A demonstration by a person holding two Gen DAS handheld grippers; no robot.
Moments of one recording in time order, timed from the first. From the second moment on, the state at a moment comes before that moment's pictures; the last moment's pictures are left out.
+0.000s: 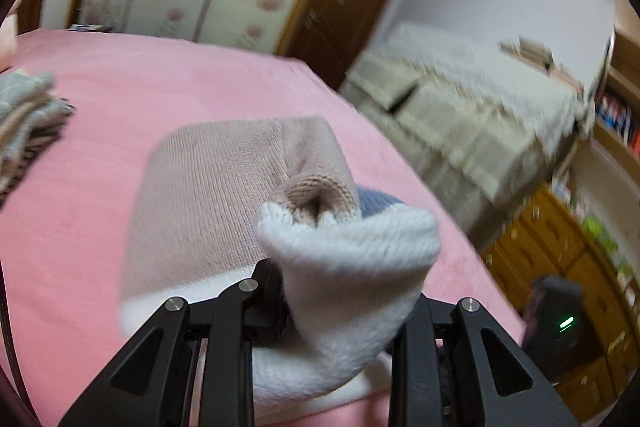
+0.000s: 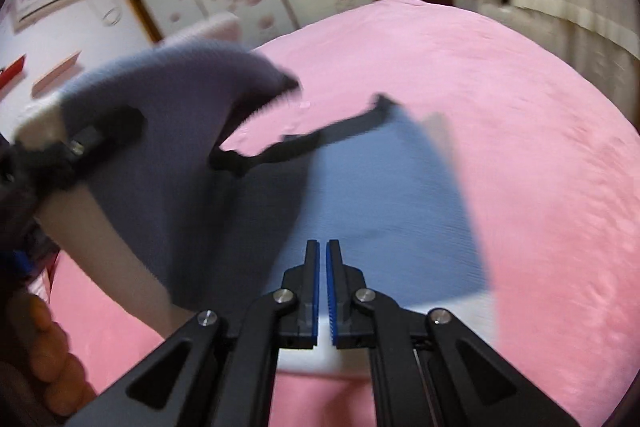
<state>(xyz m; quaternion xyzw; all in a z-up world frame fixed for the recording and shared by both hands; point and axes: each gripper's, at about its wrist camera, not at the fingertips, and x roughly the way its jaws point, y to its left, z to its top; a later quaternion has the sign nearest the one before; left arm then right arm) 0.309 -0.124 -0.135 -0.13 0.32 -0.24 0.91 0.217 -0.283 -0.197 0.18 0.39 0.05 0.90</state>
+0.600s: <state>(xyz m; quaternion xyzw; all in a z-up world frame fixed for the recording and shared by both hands) 0.272 -0.149 -0.173 -0.11 0.42 -0.31 0.84 0.199 -0.332 -0.193 0.25 0.40 0.05 0.88</state>
